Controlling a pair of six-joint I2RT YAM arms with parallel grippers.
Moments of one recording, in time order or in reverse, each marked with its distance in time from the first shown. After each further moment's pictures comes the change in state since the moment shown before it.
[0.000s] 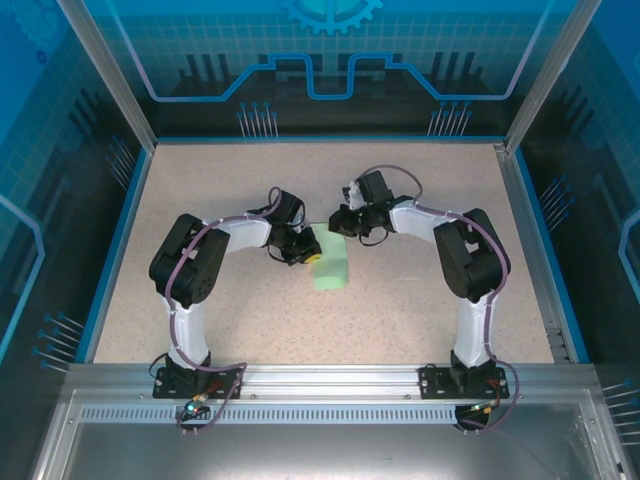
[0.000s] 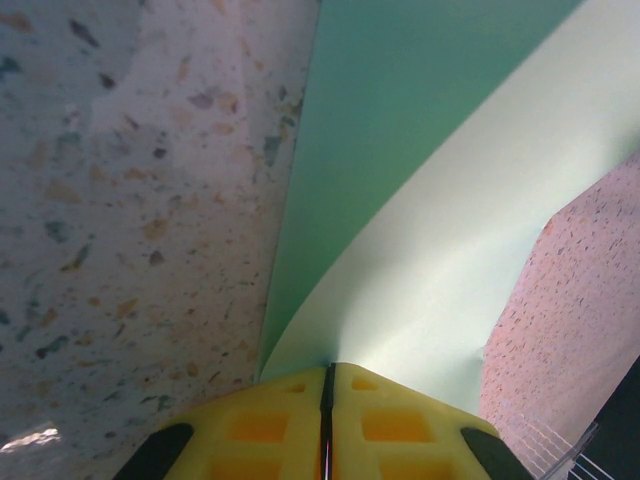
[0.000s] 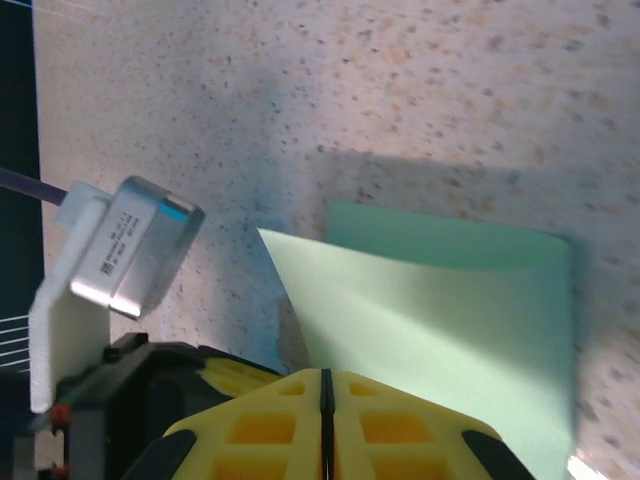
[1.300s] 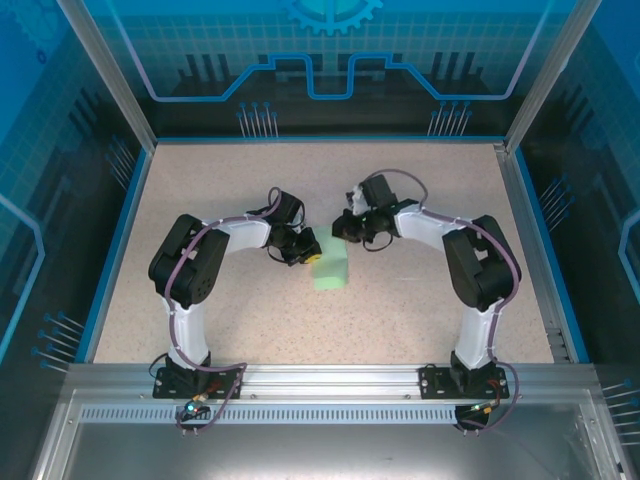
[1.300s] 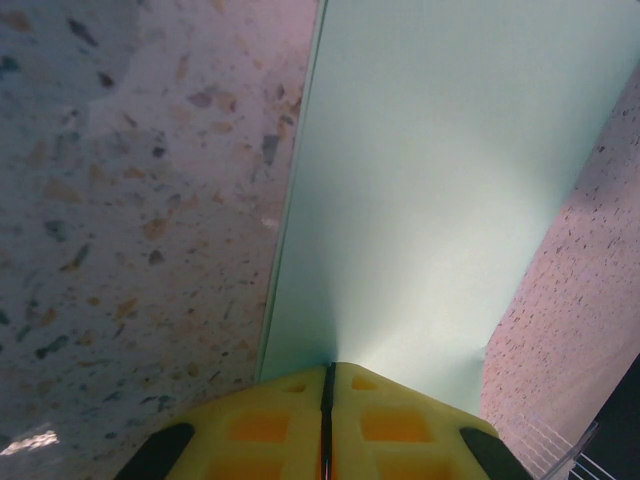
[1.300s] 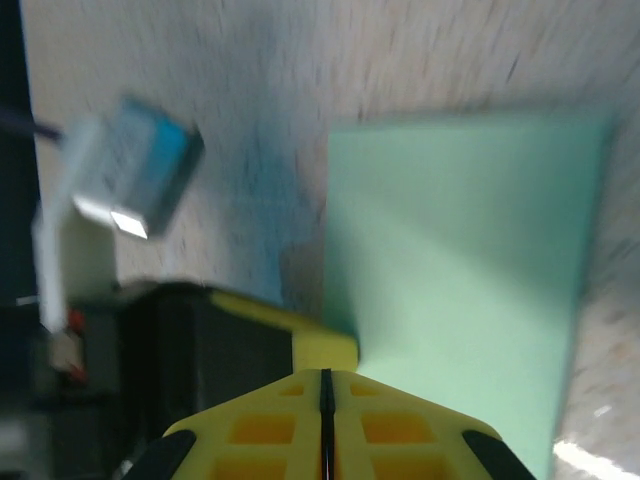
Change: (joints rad) left arm 0.000 -0.004 -0.012 0.016 0.000 0.001; right arm 0.029 -0.101 -0.108 -0.048 0.005 0.031
